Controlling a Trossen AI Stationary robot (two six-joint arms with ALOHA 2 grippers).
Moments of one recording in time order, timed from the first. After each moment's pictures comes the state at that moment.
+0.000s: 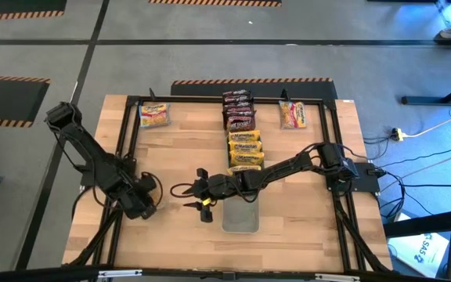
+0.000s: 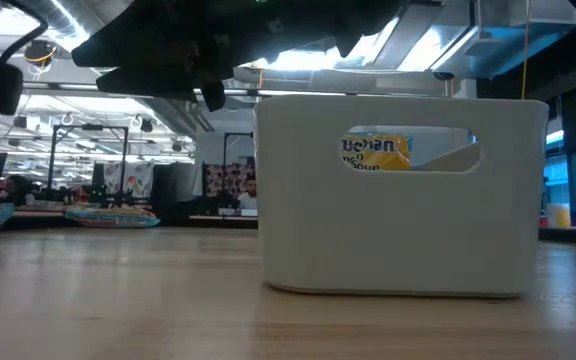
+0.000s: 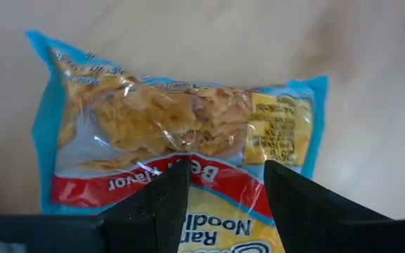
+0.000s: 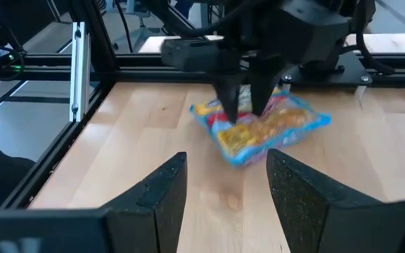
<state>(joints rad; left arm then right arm) -0.84 1.09 0.49 -0.73 -0.21 -1.55 0.22 2.18 1.54 0.29 0.02 0.10</state>
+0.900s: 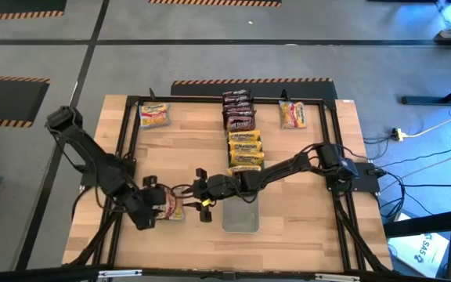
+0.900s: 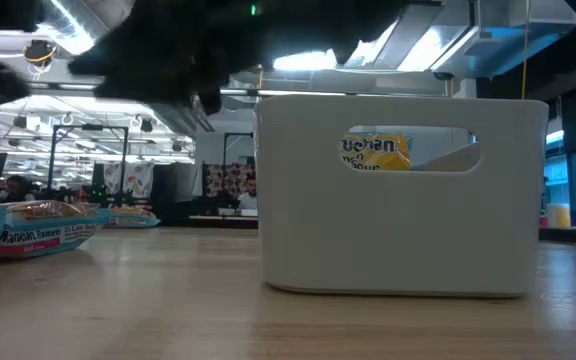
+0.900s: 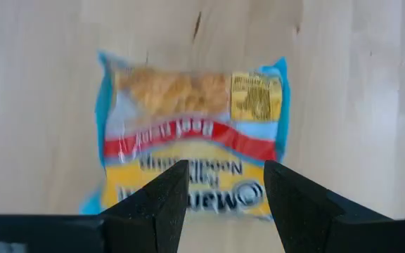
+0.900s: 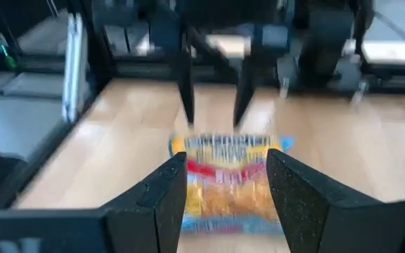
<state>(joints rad) -0.80 1.17 0.69 -0.69 -0.31 -0.90 0.22 2.20 1.54 0.31 0.03 0.06</state>
